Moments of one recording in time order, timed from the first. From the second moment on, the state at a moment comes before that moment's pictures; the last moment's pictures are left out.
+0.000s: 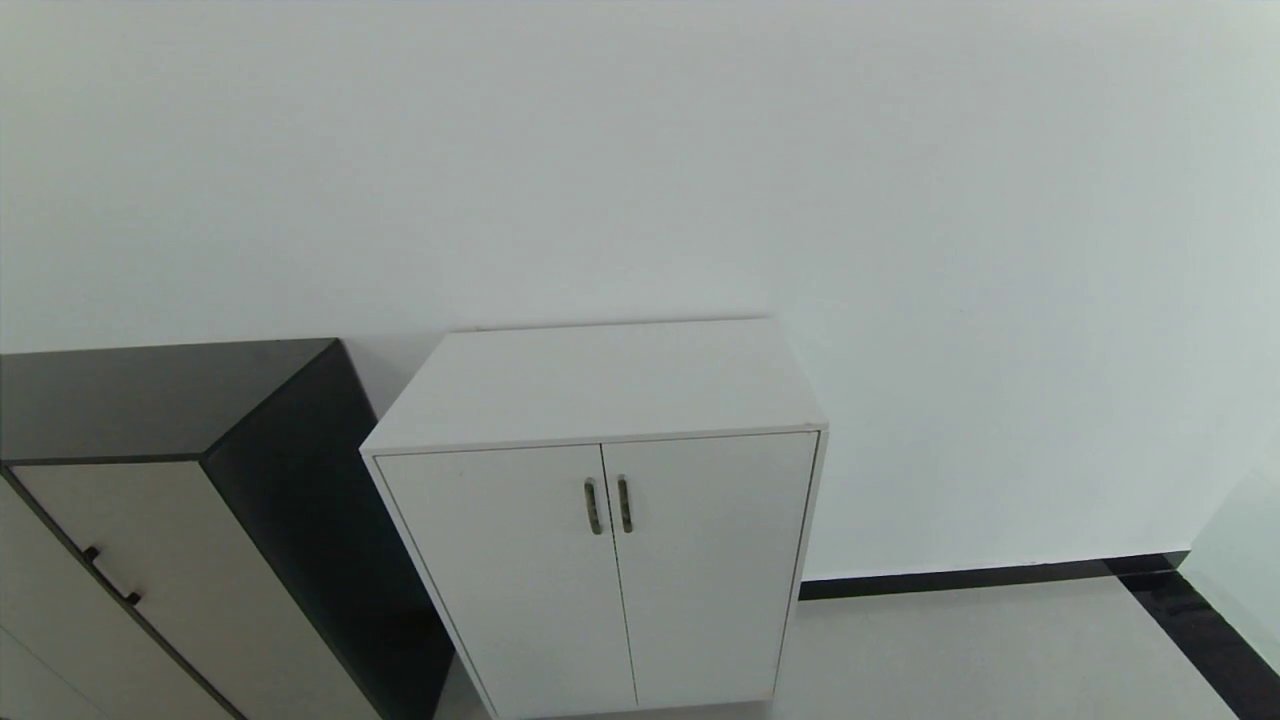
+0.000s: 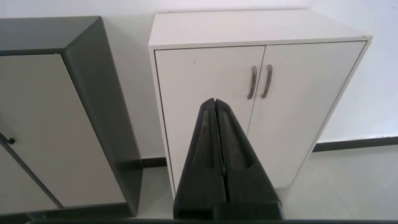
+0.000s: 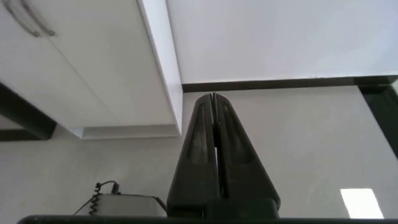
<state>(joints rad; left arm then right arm) 0.00 0.00 0.00 0.00 0.01 0.00 0.05 0.34 -0.03 0.00 0.01 0.01</state>
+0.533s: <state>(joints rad) 0.00 0.00 0.00 0.00 0.00 0.00 0.13 0.11 0.00 0.00 0.01 -0.05</state>
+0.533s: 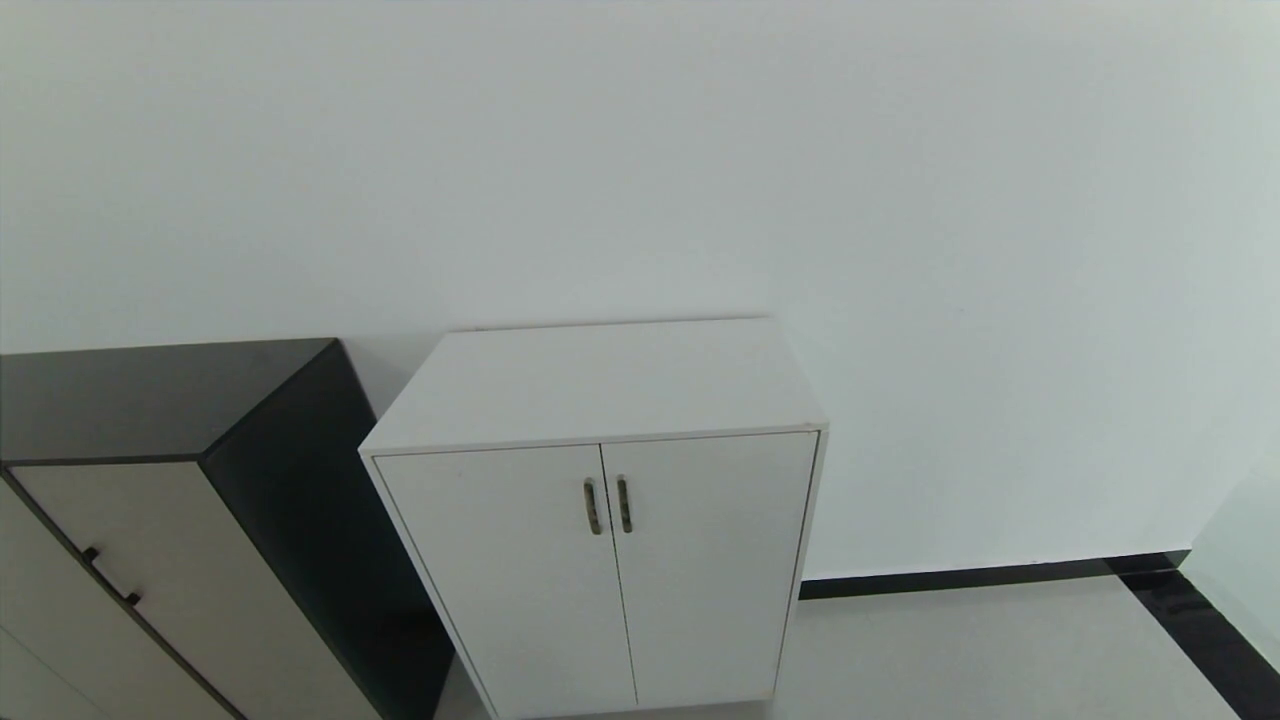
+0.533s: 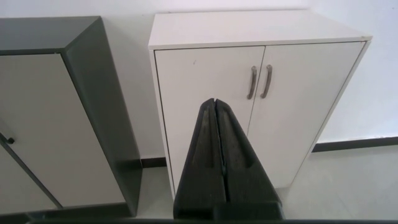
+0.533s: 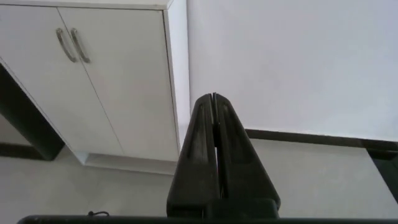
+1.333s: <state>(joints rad) 0.00 0.00 0.00 0.00 0.01 0.00 0.00 0.00 0.00 0.00 -0.01 -0.01</state>
